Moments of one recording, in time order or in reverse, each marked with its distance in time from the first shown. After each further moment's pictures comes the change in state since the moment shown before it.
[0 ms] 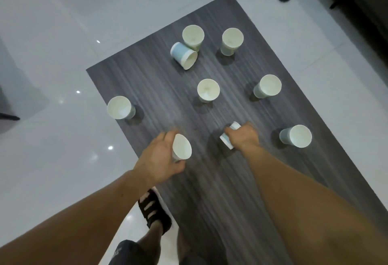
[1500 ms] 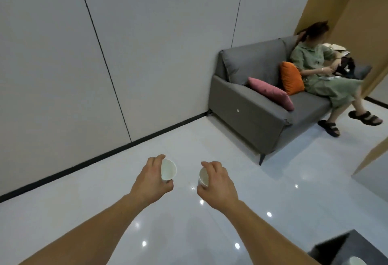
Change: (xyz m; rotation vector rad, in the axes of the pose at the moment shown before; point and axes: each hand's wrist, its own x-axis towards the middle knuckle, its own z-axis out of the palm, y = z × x) left_hand -0.746 -0.080 0.024 -0.456 1.283 -1.182; right_hand -0.712 0.068 0.193 -0.838 -0.590 -2.190
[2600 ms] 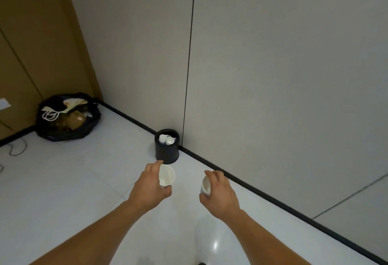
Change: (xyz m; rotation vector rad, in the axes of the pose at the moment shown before) left_hand -0.227 -0.589 -0.340 -0.144 0.682 -0.987; right_hand 0.077 -0.689 0.391 -0.057 -0.572 -0.983
